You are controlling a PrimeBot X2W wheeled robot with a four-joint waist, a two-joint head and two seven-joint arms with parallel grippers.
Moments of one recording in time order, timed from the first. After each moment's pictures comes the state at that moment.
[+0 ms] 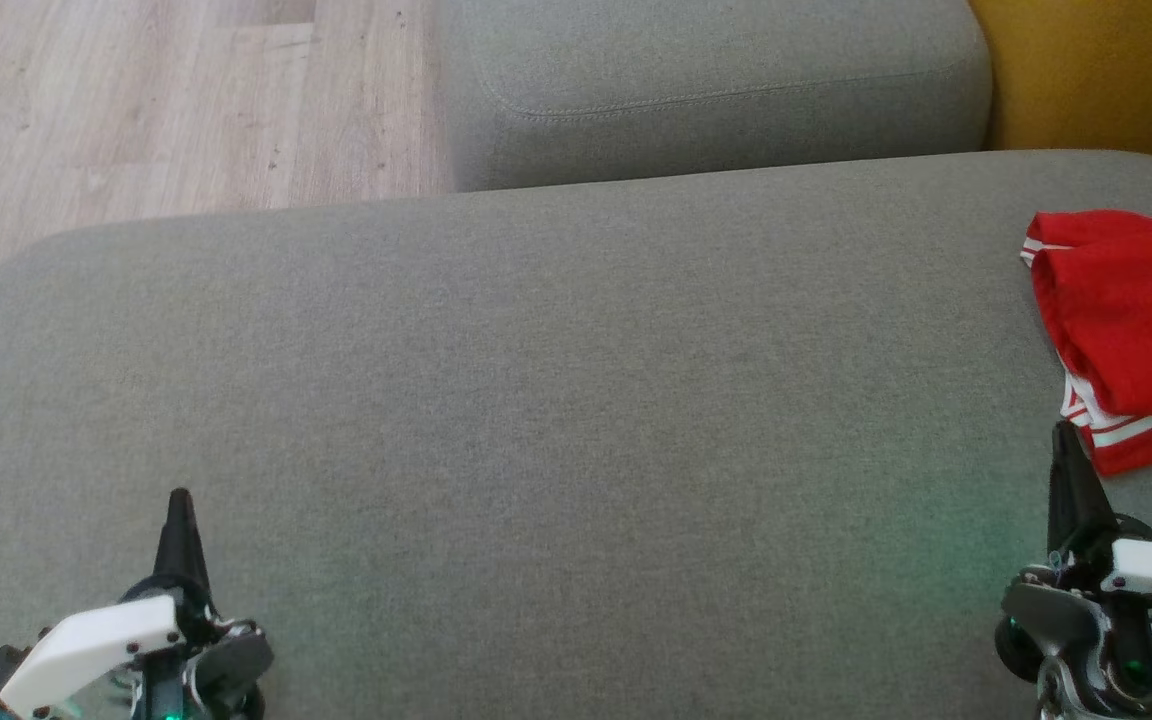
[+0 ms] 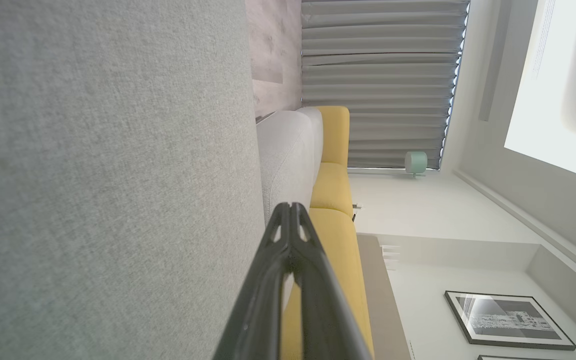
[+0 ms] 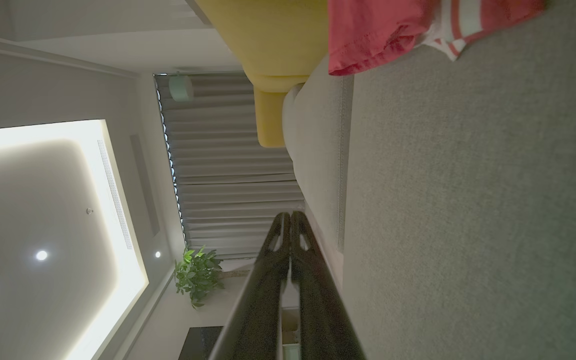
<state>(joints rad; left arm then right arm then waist) -0.05 0.06 0.06 0.27 -1.63 -0.12 0.10 -0.06 -0.05 -0.13 0.28 1.62 0.12 0.10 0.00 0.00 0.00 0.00</state>
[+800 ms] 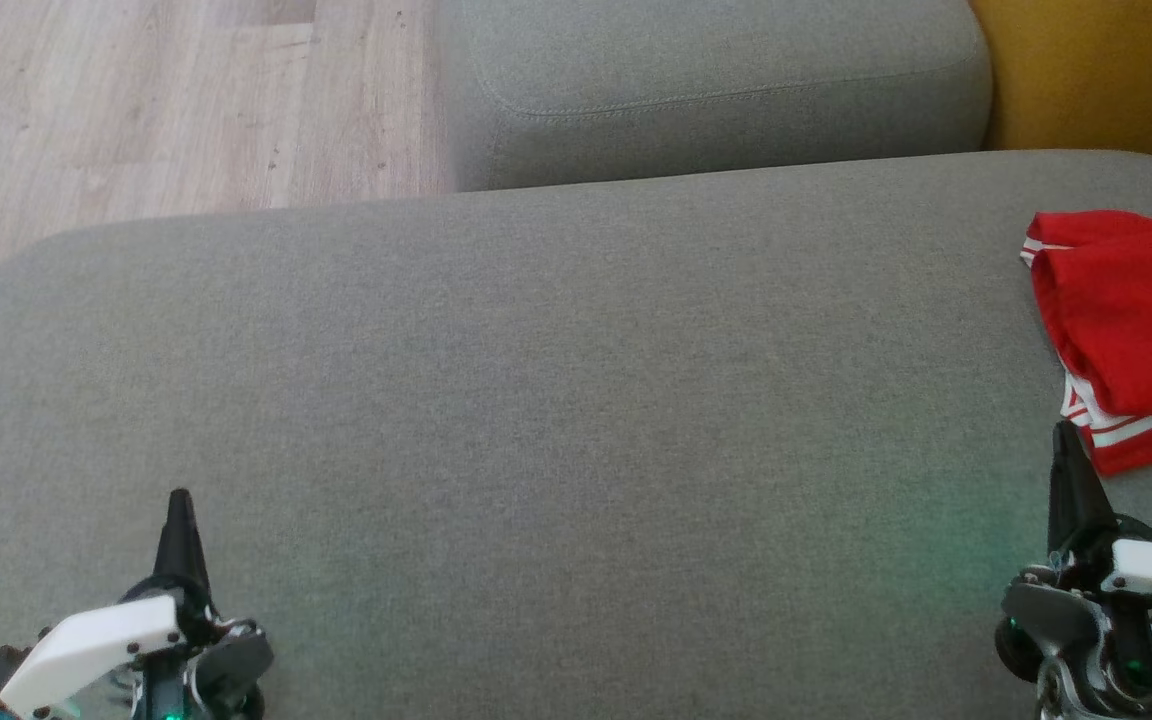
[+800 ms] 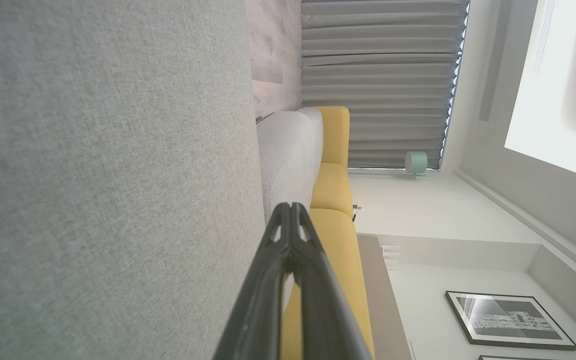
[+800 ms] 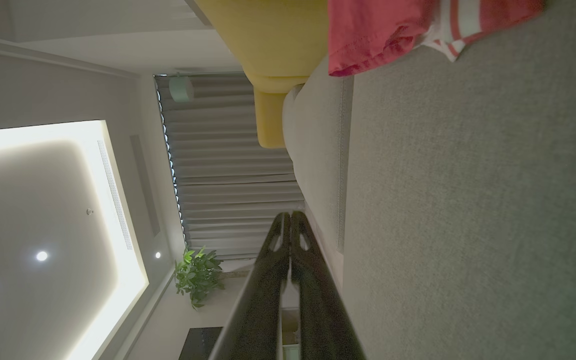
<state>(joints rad) -0.05 0.05 0.07 0.27 -1.63 -0.12 0.10 -0.06 -0.05 -0.13 0.28 1.62 0.12 0.10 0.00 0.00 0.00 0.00</state>
